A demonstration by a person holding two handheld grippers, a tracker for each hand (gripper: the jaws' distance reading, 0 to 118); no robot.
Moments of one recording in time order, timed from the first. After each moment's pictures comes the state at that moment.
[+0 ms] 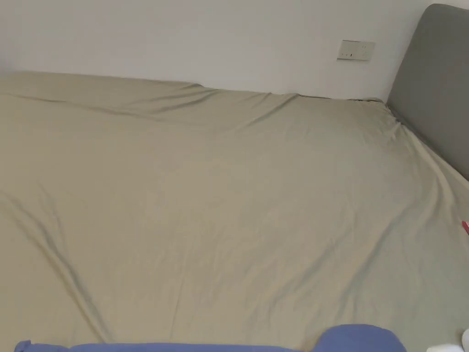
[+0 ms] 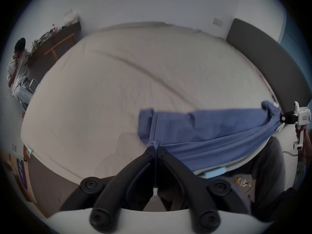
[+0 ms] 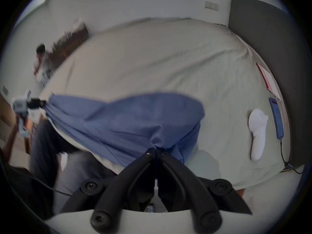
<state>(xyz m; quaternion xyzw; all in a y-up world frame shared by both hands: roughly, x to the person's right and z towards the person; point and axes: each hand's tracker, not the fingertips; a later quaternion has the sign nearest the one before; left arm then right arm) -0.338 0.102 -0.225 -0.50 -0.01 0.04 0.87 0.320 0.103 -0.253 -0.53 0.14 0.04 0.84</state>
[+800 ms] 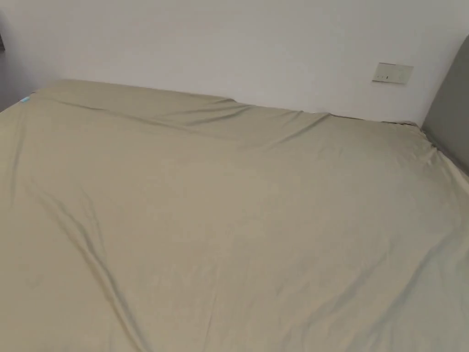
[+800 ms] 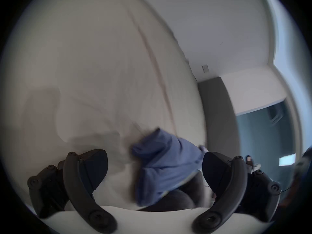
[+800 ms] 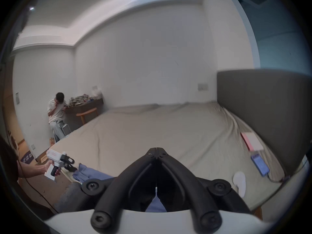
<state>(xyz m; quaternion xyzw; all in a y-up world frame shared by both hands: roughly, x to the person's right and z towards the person) -0.456 0.028 -0.257 -0.43 -0.18 0.48 0.74 0.243 0.301 -0.152 -0.13 0.15 -0.03 0.98</state>
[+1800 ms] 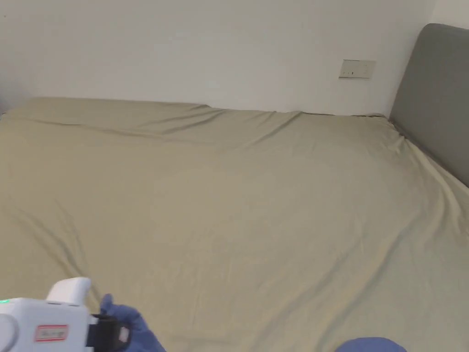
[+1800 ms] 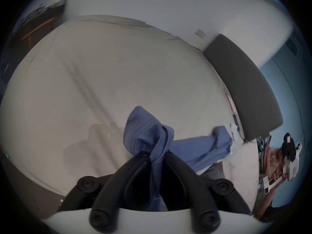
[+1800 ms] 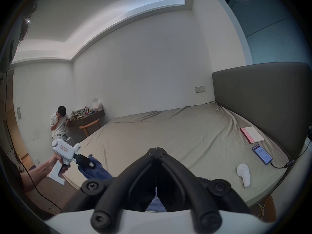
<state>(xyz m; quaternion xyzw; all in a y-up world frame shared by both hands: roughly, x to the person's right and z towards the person) -0.237 0.191 -0.295 -0.48 -0.14 0.18 0.85 0.262 0.291 -0.119 -0.12 0.13 -0.09 0.98</state>
